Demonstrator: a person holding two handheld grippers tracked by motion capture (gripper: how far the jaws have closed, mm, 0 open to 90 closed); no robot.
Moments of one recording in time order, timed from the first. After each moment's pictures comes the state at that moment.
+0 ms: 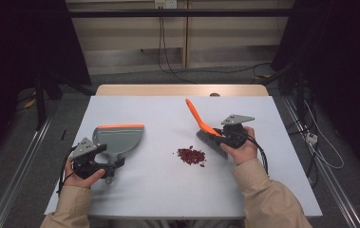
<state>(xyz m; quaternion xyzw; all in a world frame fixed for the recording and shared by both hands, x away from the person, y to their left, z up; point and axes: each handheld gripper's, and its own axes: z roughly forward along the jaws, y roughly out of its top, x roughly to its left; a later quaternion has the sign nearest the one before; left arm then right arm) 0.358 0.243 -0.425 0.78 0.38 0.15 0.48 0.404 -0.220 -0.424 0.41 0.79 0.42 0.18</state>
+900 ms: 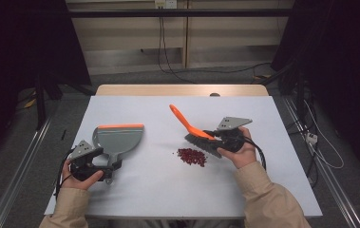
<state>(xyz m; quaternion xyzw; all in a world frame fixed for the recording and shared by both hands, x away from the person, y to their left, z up) 0.353 0.249 -0.429 0.78 0.41 0.15 0.45 0.393 -0.209 -0.413 0.30 0.81 0.48 0.16</state>
